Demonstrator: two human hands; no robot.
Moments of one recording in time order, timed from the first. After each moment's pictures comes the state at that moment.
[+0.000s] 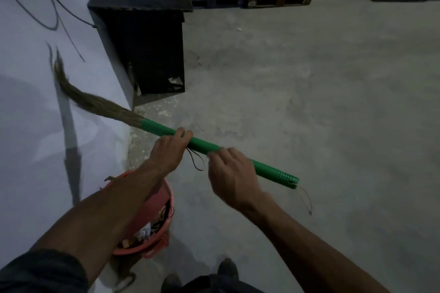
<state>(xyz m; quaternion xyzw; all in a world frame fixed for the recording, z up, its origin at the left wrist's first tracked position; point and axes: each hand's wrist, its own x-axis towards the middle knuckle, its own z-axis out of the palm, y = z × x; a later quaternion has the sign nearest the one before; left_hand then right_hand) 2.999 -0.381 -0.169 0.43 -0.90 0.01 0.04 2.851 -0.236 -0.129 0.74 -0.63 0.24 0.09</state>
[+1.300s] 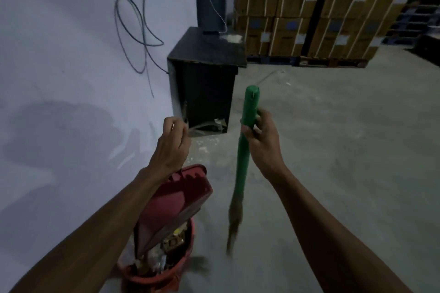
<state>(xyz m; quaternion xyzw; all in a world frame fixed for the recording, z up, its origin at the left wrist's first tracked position) 3.042 -0.366 -0.041 0.52 -0.73 -0.16 0.41 2.831 -0.332 -0.013 0.54 -0.53 0.57 -0.33</state>
